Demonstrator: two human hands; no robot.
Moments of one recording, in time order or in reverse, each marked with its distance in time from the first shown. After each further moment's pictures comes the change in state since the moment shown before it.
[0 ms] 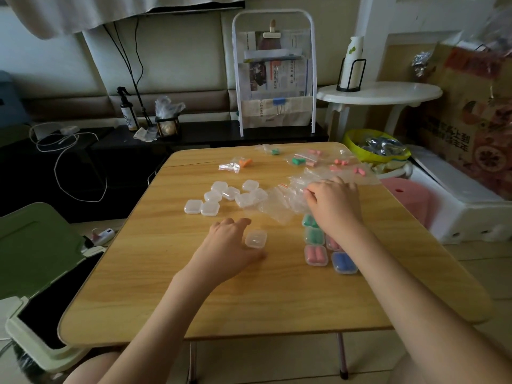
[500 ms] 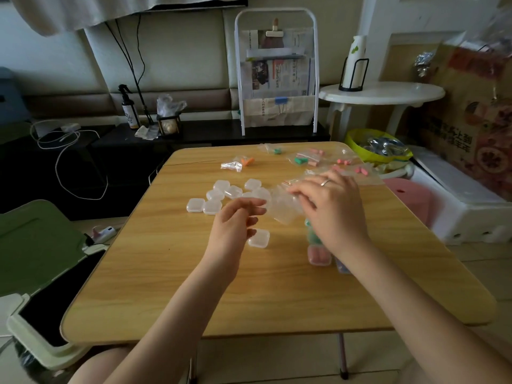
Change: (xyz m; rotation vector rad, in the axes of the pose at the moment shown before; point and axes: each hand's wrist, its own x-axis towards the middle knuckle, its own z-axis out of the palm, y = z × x) left_hand 0.000 0.029 -0.009 -1.242 0.206 -0.253; right_hand -0.023 -0.023 -0.020 0.264 0.410 -0.275
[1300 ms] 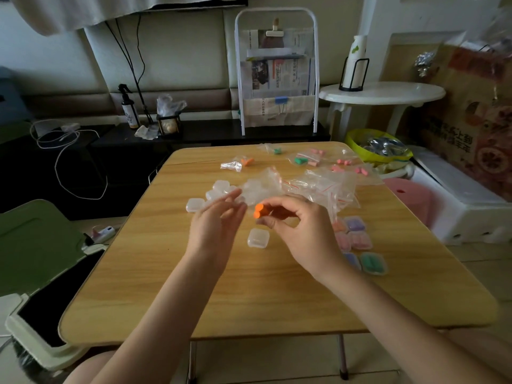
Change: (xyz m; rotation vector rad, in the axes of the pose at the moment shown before) left_hand 0.009 0.006 -0.015 -0.503 0.059 -0.084; right_hand -0.017 -0.042 0.007 0.717 -0.106 0.222
